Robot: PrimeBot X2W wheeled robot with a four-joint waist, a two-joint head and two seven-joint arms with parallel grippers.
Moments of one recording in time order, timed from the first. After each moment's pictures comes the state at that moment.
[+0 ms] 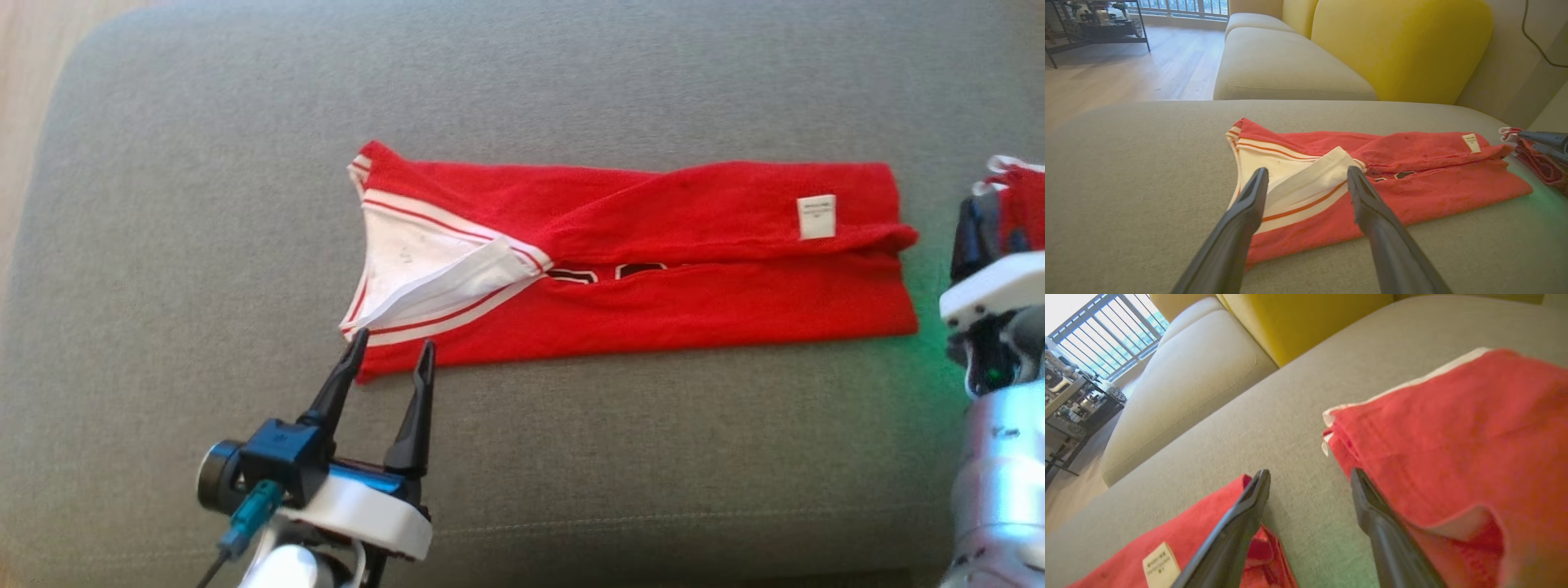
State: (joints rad) left arm -0.06 0.27 -0.57 -0.03 -0.39 0.22 -0.25; right arm -0.66 -0.05 -0.70 0.82 0.09 0.13 0.00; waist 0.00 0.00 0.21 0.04
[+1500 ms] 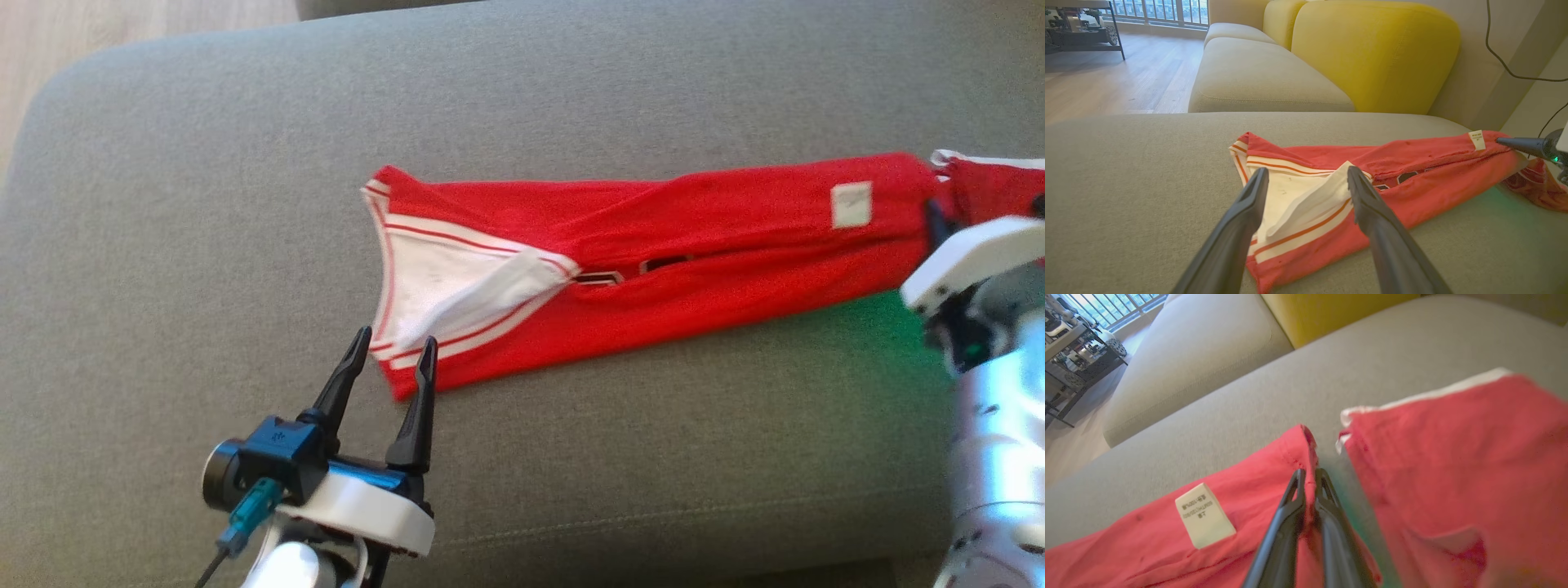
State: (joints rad) left arm -0.05 0.22 -0.52 -0.01 -0.36 0.17 -0.25; right arm -0.71 -0.07 -0.59 0.87 0.02 0.13 0.11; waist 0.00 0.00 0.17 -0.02
